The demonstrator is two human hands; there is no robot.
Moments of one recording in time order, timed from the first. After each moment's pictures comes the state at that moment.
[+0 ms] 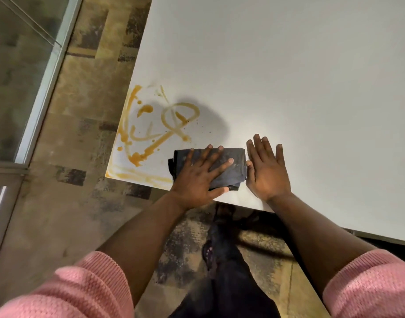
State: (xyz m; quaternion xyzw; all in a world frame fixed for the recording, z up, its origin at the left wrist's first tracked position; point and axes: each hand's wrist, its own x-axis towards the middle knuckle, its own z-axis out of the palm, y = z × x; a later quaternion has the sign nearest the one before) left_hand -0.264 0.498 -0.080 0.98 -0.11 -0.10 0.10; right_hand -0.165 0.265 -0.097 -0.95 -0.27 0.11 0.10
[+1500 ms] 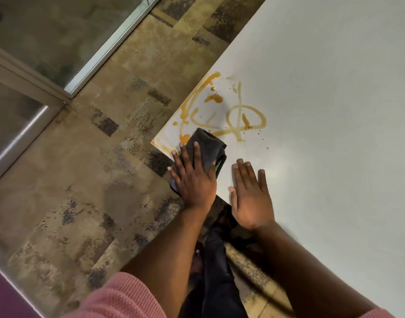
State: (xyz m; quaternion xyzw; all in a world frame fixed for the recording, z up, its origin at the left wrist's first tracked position) left_hand -0.309 0.513 -0.103 0.84 0.53 0.01 0.14; right_hand -0.222 0.374 -0.084 -0.86 -0.48 0.16 0.08
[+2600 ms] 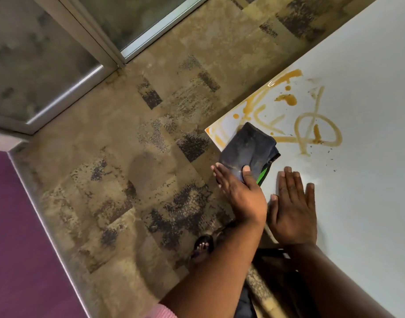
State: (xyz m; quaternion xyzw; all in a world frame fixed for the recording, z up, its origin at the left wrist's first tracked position) left_hand -0.295 0.492 -0.078 0.48 0.71 0.25 0.45; right_hand -0.225 0.394 -0.103 -0.85 -0.51 0.11 0.06
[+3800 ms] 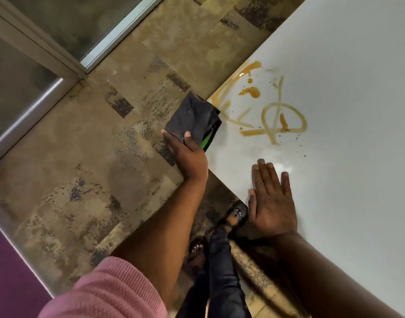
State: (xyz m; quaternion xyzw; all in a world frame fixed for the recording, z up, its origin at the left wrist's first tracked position) left_hand -0.309 0.609 -0.108 0.53 0.64 0.34 0.44; right_hand -0.227 0.395 -0.102 -0.86 -0.49 0.13 0.06
